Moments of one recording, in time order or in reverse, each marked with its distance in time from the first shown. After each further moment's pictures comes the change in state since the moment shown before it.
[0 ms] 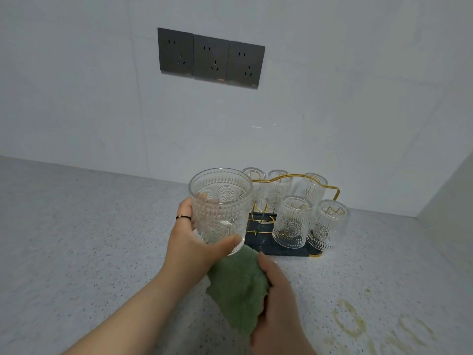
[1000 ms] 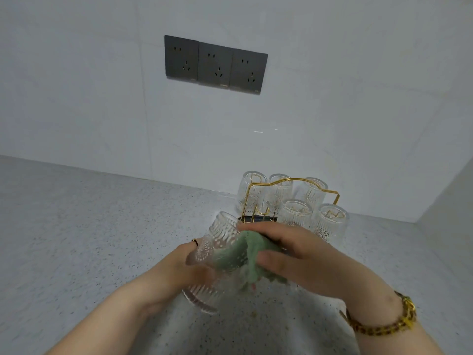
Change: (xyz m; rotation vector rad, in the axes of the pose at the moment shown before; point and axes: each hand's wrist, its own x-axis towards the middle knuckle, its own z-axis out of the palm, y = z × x) left_hand -0.008 -0.016 -0.038 -0.129 -0.569 -0.277; right_hand -0.002 -0.090 0.012 -1.676 -0.630 -0.378
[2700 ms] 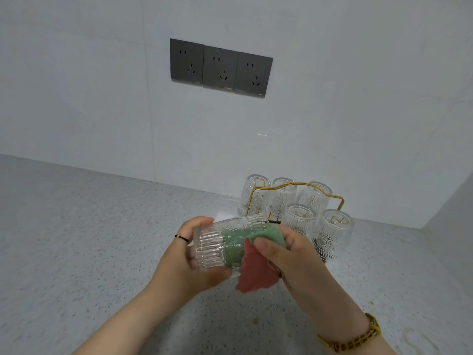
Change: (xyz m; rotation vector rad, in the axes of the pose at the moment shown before) left_hand -0.006 0.021 0.024 0.175 0.427 0.172; right_hand 0.019 0.017 0.028 0.683 0.384 0.151
